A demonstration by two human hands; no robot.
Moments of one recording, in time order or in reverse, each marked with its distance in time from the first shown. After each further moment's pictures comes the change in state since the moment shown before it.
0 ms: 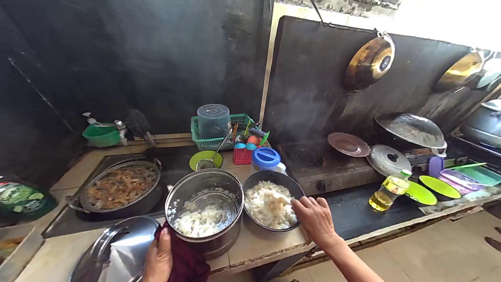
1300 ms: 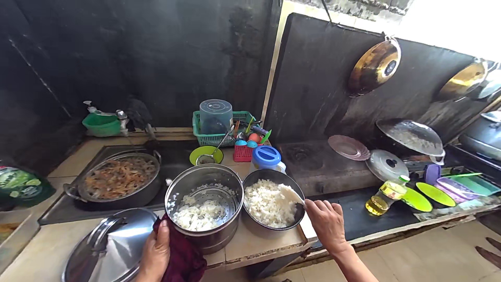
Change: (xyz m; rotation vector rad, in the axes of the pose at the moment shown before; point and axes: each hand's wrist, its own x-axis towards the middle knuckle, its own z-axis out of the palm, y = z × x) left_hand 0.004 -0.008 0.002 0.016 0.025 0.017; right_hand -0.021 0.026 -0.007 -0.045 0.079 0.145
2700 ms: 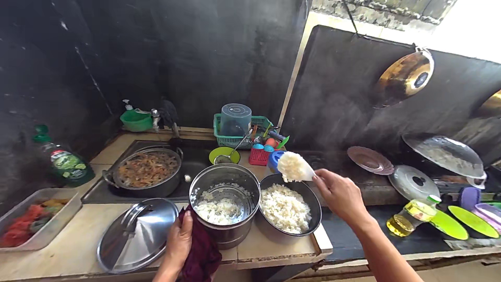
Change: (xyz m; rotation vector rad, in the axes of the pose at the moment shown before) left_hand 0.000 0.003 0.002 -0.059 0.043 -0.054; right_hand 0.140 -0.040 -0.088 0.424 -0.282 0.069
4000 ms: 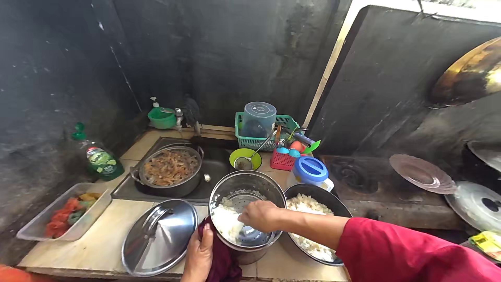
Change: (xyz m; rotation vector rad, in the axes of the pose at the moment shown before) left_hand -0.003 -0.002 0.006 0.004 0.059 -0.050; right_hand 0.064 -0.171 0.157 0.075 -1.234 -0.287
